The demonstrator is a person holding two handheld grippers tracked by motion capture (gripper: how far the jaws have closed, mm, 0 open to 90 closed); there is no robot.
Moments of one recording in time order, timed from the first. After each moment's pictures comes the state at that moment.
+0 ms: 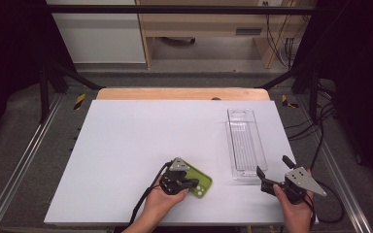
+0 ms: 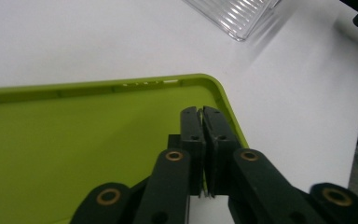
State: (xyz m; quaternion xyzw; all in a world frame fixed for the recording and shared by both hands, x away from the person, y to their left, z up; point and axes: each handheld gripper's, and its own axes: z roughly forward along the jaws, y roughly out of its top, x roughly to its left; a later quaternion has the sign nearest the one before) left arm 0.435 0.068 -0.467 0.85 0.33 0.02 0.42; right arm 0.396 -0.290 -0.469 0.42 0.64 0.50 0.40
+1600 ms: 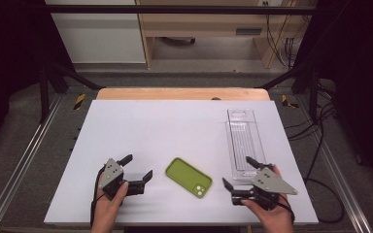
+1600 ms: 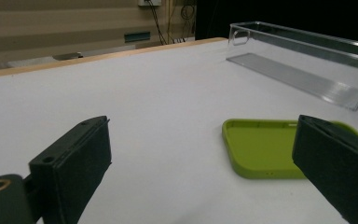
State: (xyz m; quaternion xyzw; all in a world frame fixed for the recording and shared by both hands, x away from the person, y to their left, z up) left arm 0.418 0.218 -0.472 0.71 0.34 0.26 0.56; right arm 0.374 -0.198 -0.420 0.31 0.73 0.52 0.32
